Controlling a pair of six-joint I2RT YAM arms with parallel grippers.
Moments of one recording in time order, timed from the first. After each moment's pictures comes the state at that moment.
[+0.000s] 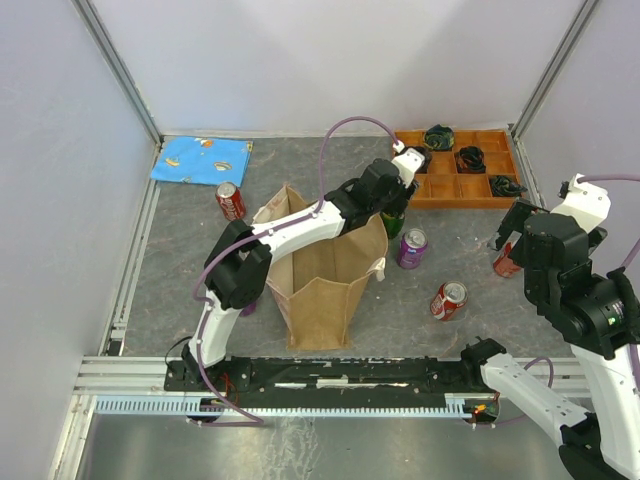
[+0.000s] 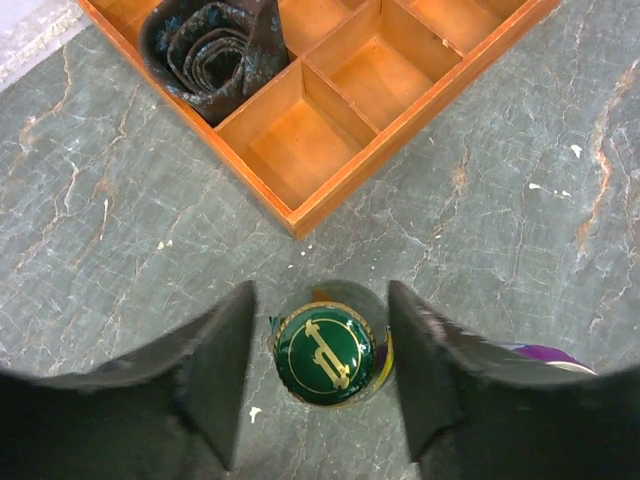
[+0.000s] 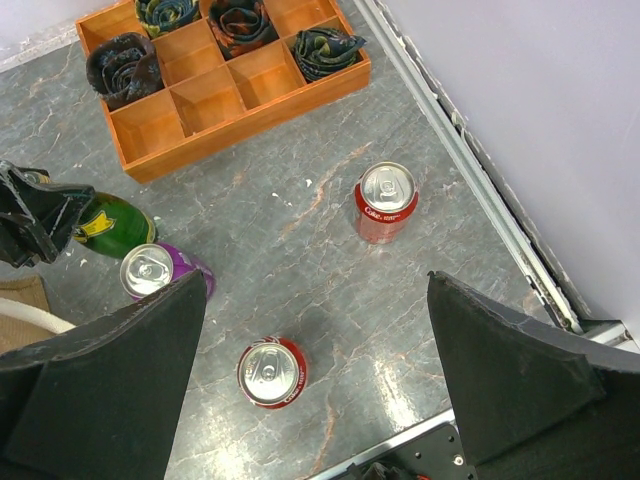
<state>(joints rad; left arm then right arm) -0.89 2.12 1.76 -0.09 -0.14 0.00 0.42 0.76 1.39 -1.20 0.75 0.50</state>
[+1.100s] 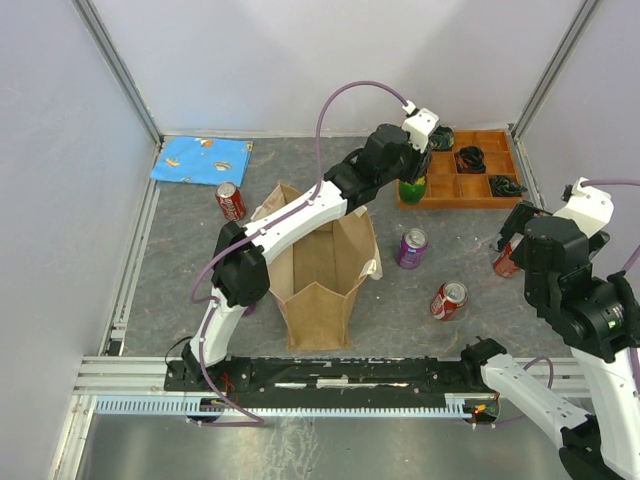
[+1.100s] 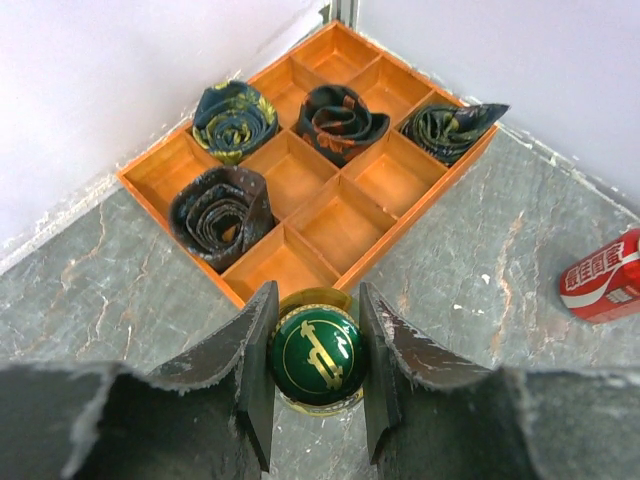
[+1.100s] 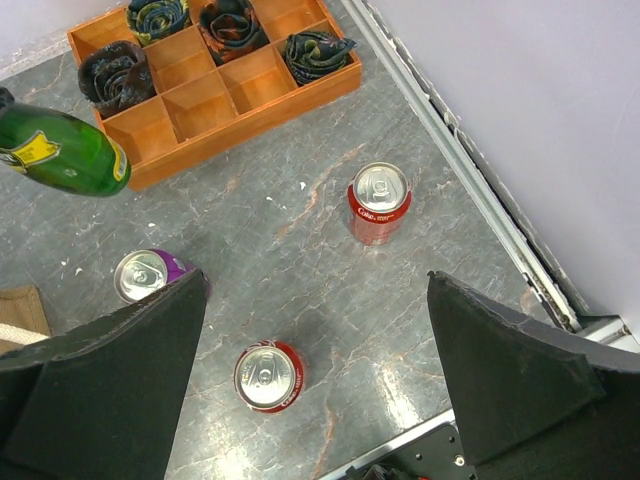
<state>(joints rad) -0.89 2.17 2.11 -0.18 -0.08 -0.01 0.42 0.74 1.37 -1.20 0.77 0.51</state>
